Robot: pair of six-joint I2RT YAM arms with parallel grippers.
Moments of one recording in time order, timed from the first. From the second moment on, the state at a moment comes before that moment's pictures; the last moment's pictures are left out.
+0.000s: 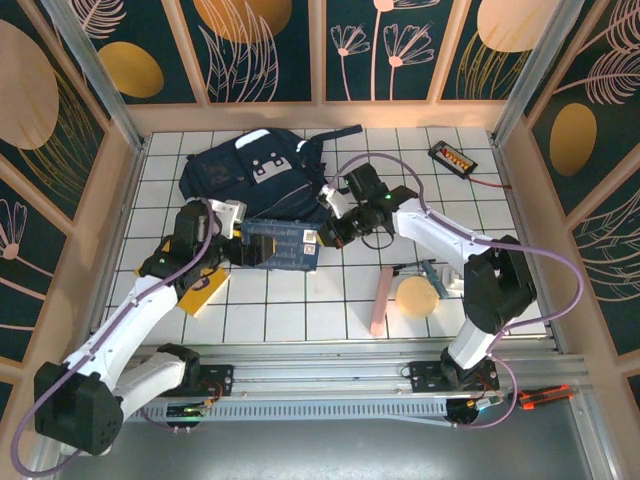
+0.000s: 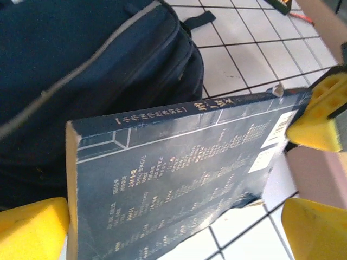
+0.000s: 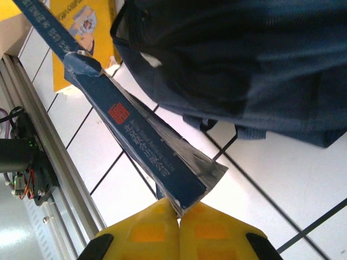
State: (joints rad) left arm -0.33 1.03 0.73 -0.35 0.36 -0.22; right arm 0.61 1.68 1.30 -0.63 -0.58 0.05
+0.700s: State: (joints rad) left arm -0.33 1.53 0.92 -0.19 0.32 -0.15; right arm 0.42 1.83 1.24 -0.45 -0.72 0.33
